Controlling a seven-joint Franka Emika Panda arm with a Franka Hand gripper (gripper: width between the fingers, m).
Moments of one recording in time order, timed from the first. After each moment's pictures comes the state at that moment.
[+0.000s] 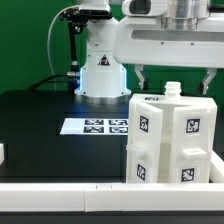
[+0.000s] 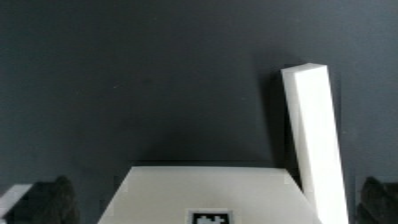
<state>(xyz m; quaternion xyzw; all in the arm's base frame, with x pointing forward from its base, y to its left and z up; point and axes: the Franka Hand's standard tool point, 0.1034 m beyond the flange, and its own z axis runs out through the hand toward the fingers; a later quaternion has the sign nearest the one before) 0.532 0.084 0.130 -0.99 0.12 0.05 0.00</state>
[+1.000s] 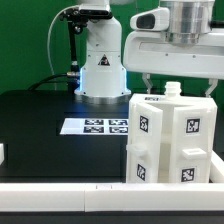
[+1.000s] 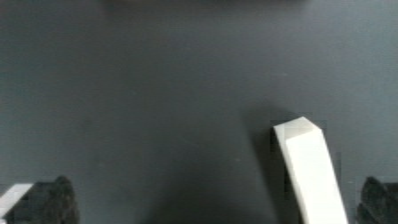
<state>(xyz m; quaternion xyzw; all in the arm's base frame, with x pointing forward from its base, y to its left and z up) 0.490 0.113 0.103 -0.99 0.16 0.02 0.01</state>
